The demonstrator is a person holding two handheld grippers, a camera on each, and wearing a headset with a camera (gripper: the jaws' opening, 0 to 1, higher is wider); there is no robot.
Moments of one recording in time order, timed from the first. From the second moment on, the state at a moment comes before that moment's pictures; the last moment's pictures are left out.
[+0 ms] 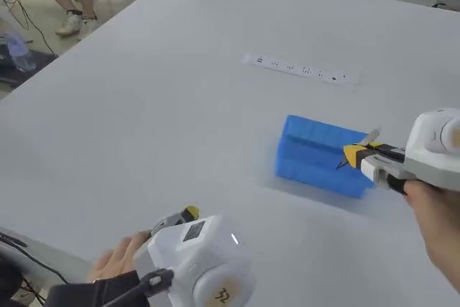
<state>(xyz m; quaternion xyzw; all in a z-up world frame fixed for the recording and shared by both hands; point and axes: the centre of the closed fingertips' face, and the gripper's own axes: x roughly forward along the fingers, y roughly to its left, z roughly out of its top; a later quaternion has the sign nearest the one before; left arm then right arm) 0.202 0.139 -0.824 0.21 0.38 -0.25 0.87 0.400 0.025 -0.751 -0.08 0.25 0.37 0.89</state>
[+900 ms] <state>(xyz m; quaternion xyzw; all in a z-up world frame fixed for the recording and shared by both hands) 0.204 0.131 -0.804 0.15 0.36 -0.26 0.88 0.272 0.035 -0.772 -0.08 0.30 0.45 0.84</state>
